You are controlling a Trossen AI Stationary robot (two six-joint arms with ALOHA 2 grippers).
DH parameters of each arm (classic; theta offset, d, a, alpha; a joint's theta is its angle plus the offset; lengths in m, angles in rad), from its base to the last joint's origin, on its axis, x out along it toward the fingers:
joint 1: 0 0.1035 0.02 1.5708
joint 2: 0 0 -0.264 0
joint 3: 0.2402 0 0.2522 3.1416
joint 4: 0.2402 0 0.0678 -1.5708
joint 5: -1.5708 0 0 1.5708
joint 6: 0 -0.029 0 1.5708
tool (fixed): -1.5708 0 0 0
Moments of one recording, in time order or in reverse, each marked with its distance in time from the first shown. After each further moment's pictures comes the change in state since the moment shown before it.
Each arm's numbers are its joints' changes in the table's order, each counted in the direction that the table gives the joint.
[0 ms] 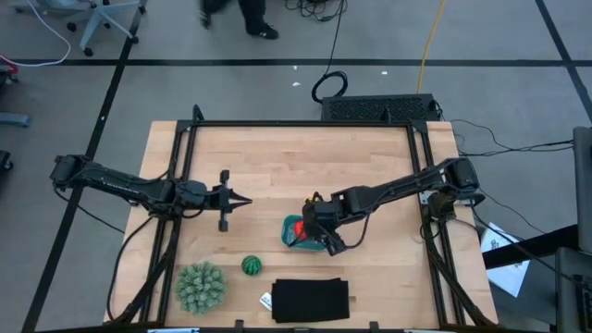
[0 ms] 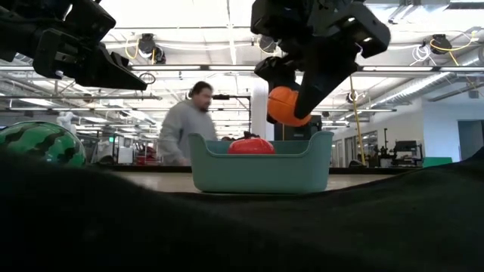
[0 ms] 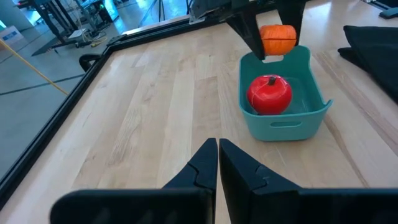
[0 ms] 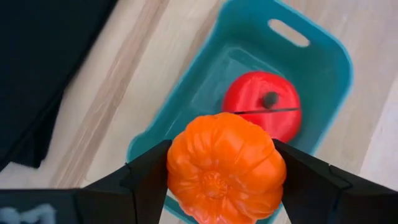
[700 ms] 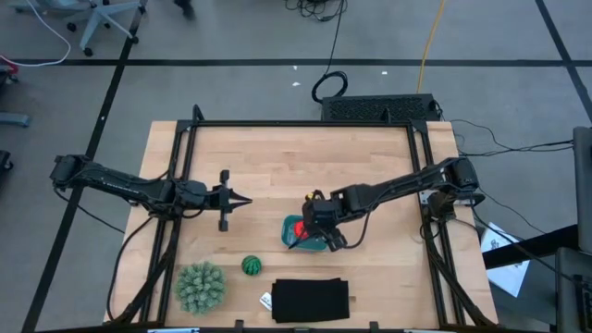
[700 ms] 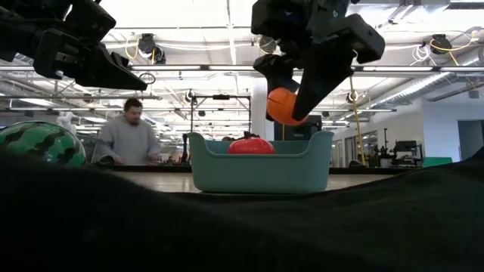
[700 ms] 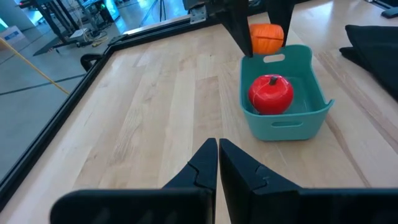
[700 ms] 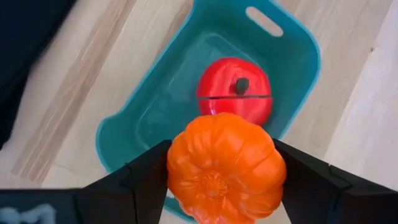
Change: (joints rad) left arm 0.000 0.000 0.000 0.000 -0.005 0.000; right arm -0.011 0.000 0.023 0.048 0.076 0.068
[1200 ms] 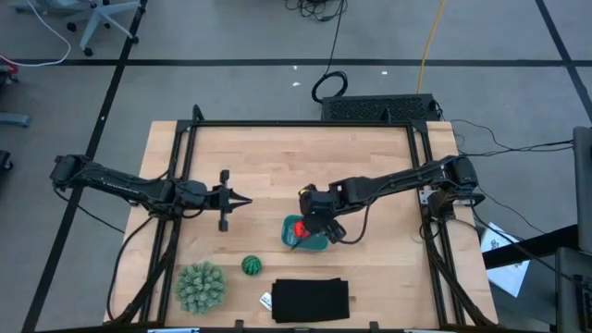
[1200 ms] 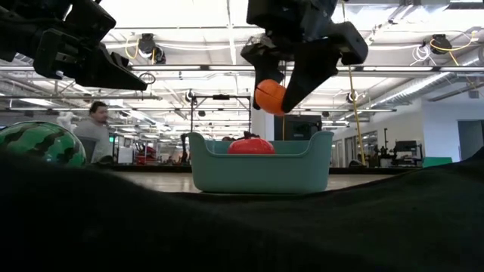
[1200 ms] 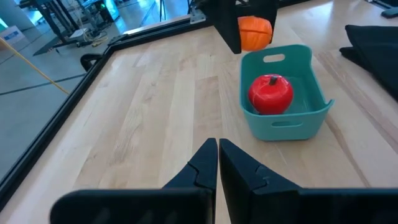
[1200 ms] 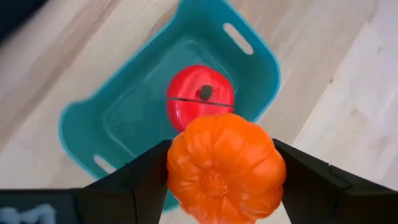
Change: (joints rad) left arm 0.000 0.000 0.000 0.001 0.000 0.000; right arm -0.048 0.000 0.058 0.026 0.008 0.214
